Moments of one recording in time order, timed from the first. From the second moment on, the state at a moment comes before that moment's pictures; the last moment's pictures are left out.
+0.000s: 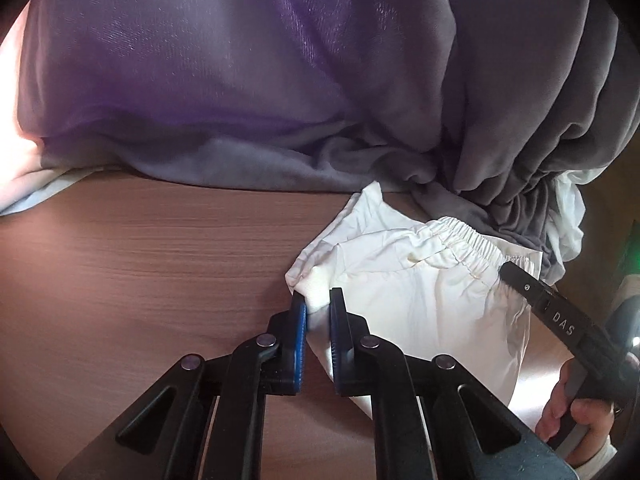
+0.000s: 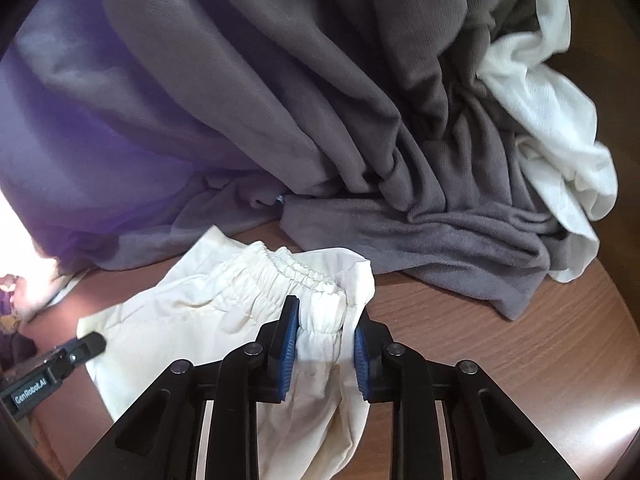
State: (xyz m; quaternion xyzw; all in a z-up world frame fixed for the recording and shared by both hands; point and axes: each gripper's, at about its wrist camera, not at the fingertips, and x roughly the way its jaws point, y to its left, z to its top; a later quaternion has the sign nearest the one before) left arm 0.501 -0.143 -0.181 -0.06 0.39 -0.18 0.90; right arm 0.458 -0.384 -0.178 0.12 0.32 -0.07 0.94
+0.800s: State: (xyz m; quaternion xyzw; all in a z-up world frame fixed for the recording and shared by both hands) left arm 0.353 -0.075 -0.111 -0.06 0.33 -0.15 0.93; right arm 0.328 -0.312 -0.103 0.07 0.27 -0.03 0.96
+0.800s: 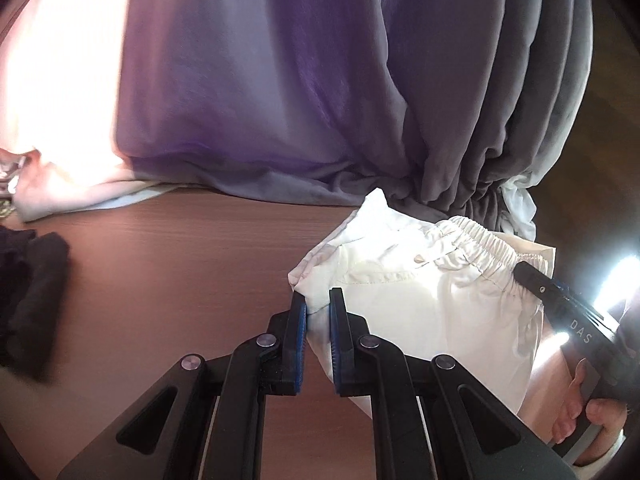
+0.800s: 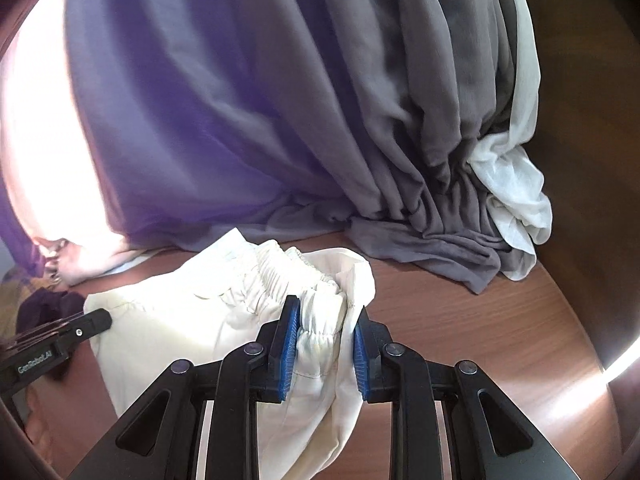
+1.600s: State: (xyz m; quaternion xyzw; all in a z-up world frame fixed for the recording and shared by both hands) left arm 0.271 0.093 -0.077 -0.06 0.28 -0.11 0.95; right arm 0.249 -0.147 -0.072 0.03 0.23 0.05 0.97
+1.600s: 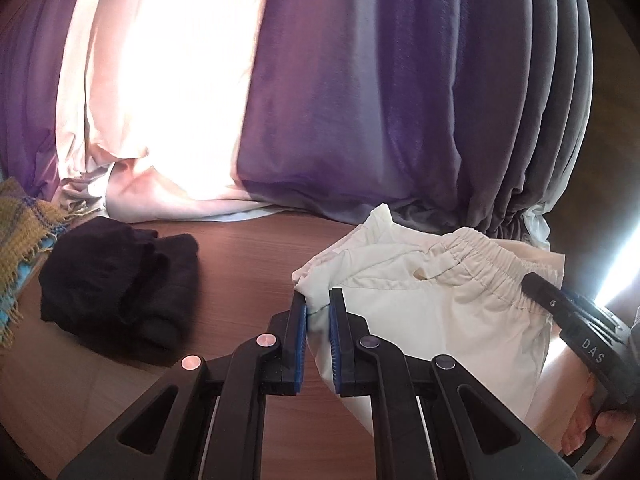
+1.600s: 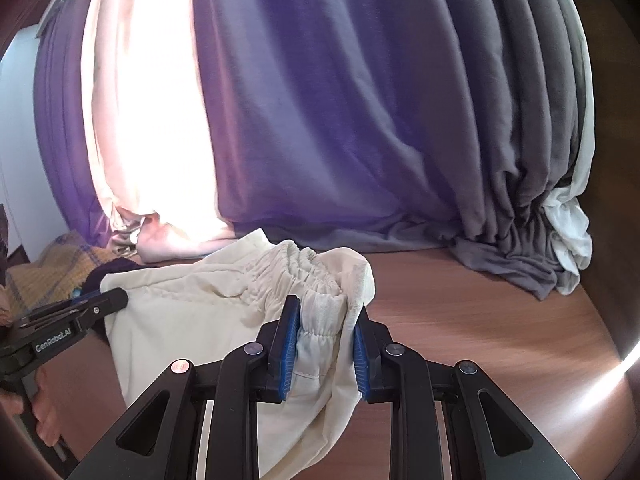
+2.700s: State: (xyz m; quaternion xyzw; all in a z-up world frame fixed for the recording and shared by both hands) left arm 0.346 0.377 -0.039 0.00 0.28 -0.07 0.96; right arm 0.305 0.142 -0.061 0.07 0.22 0.06 0.97
